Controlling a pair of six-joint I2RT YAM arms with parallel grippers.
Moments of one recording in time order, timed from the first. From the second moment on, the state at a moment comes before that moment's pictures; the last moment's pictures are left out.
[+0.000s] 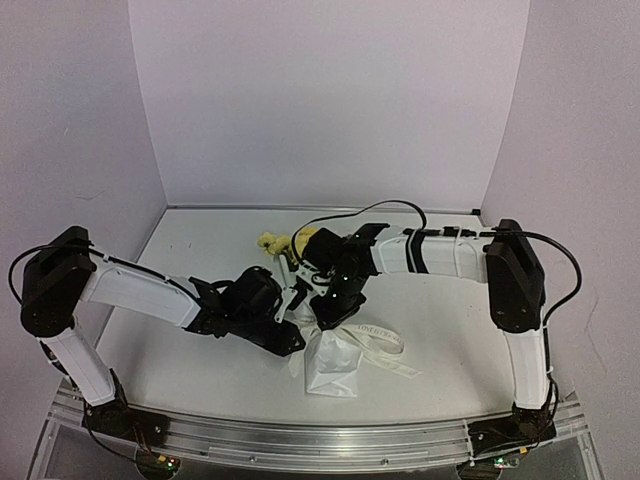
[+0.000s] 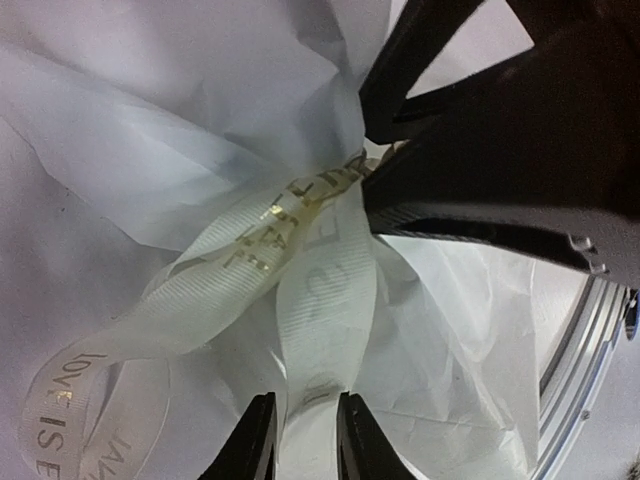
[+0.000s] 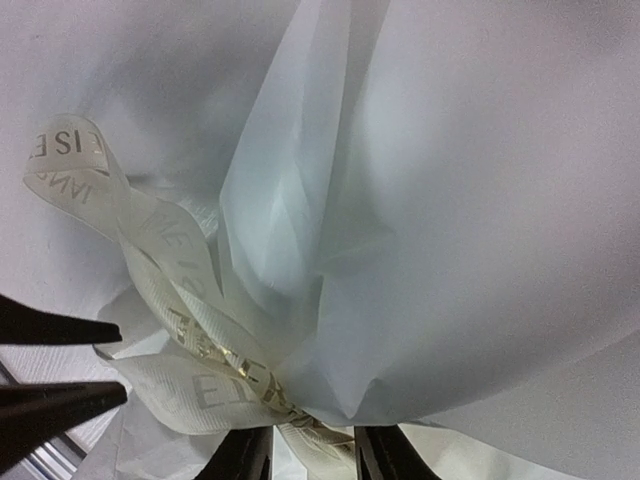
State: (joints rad) left arm -1.01 1.68 0.86 -0.04 0.17 -0.49; right arm 0.95 2.14 1.73 -0.89 -0.05 0.18
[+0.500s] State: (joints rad) left arm -1.01 1.72 0.86 0.01 0.18 -0.47; right arm 0.95 2.16 1.75 -0.89 -0.05 0.20
